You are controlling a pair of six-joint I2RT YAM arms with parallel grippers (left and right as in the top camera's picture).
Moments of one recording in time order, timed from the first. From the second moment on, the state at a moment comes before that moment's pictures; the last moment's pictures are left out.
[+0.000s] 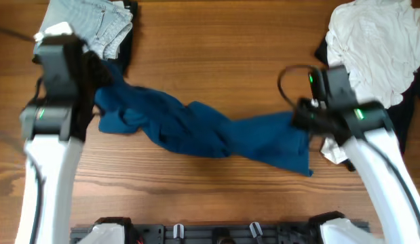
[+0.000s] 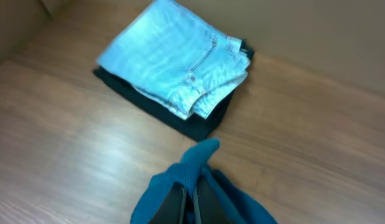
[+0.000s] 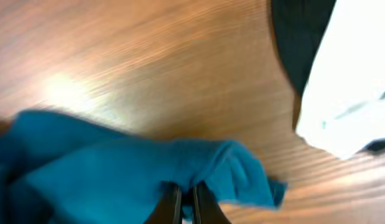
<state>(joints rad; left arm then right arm) -0.03 1.30 1.35 -0.77 -0.29 -0.32 0.20 1.33 1.19 -1.08 0.08 0.56</state>
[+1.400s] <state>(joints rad) -0.03 1.57 1.35 -0.64 -0.26 -0.32 -0.02 1.80 0.96 -0.29 -0.06 0.24</state>
